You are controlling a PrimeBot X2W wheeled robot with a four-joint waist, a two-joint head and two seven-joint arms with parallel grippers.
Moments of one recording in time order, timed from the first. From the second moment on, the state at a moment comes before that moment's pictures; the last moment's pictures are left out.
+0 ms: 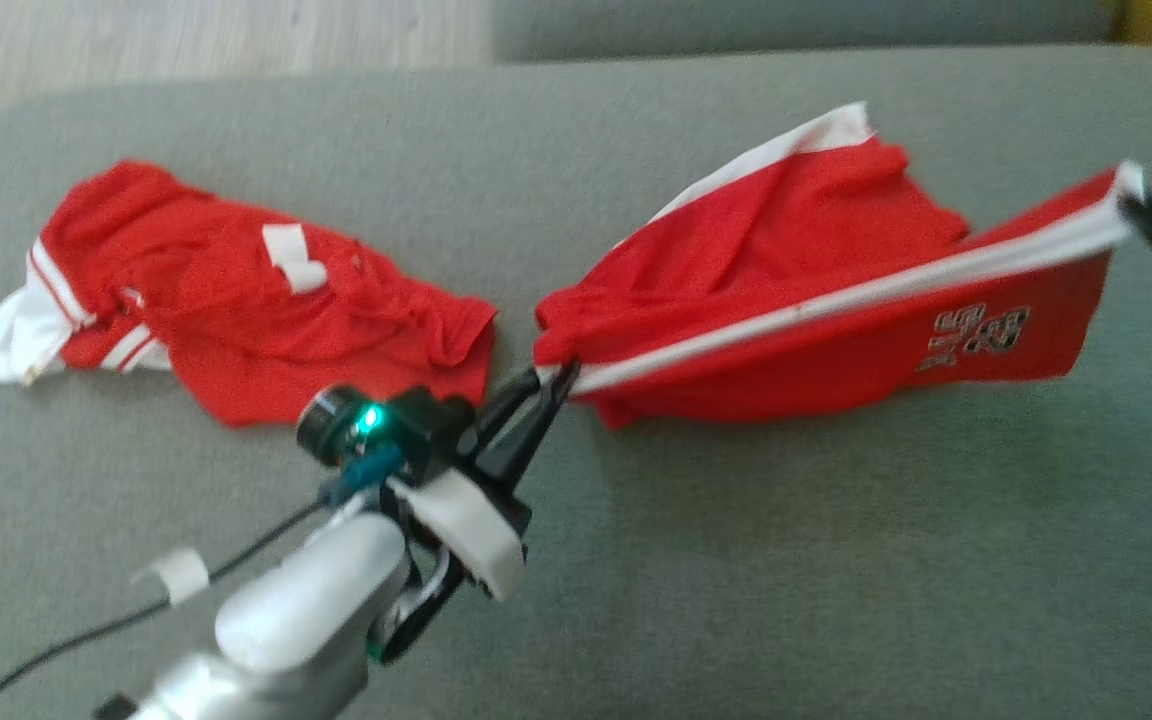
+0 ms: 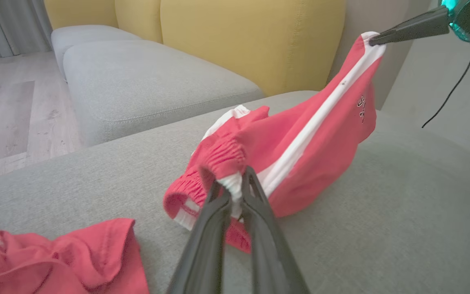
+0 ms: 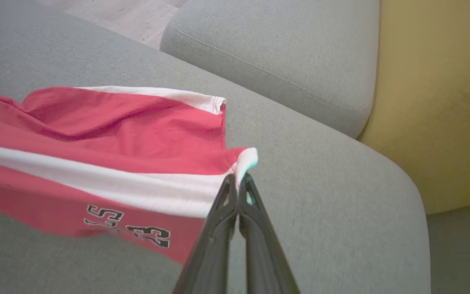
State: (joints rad) left arm -0.60 0.33 -1.04 0.34 -0.69 0.02 -0.15; right arm -0.53 -0.86 0.46 0.15 0.69 0.13 0.54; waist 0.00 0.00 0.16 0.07
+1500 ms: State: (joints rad) left arm -0.94 0.16 -1.00 0.63 -0.70 -0.09 -0.22; right arm -1.14 -0.71 0.83 0.75 0.55 0.13 0.26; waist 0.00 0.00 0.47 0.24
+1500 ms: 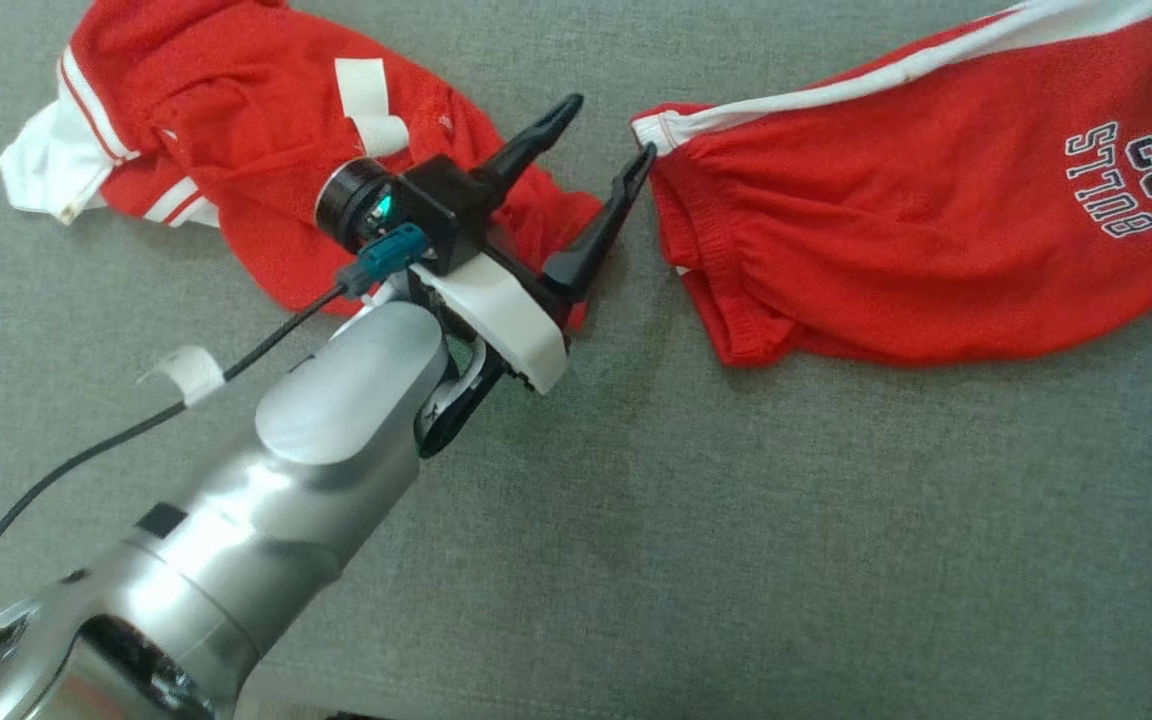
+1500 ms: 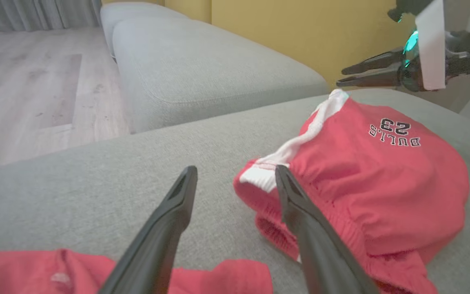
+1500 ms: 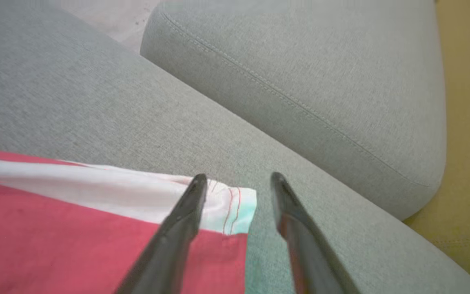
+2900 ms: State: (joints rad) left arm -0.10 0.08 -0.26 0.20 -0.30 -0.06 -0.25; right arm -0.18 -0.10 0.01 0.36 0.22 0.13 -0.25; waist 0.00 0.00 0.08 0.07
